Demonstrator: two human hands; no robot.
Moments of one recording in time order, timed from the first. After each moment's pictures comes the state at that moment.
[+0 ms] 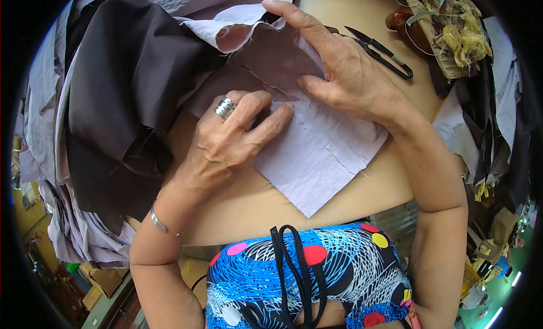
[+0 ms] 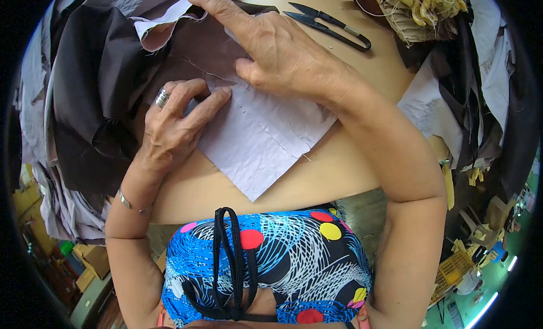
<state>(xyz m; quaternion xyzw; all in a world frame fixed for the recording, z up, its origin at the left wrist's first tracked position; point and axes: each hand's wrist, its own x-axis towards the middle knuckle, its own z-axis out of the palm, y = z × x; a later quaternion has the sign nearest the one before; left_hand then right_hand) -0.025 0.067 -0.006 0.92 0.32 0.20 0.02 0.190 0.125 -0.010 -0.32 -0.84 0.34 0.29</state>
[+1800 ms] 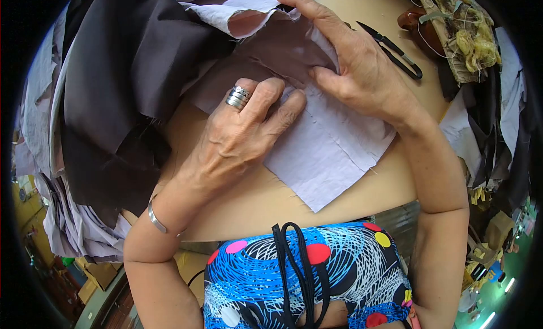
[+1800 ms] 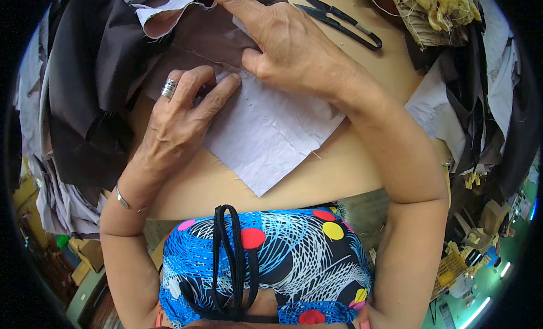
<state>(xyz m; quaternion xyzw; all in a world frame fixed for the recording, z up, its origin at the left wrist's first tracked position) -0.018 0.063 -0.008 0.93 0.32 0.19 0.01 0.186 0.120 -0.002 -0.36 -0.81 0.36 0.29</state>
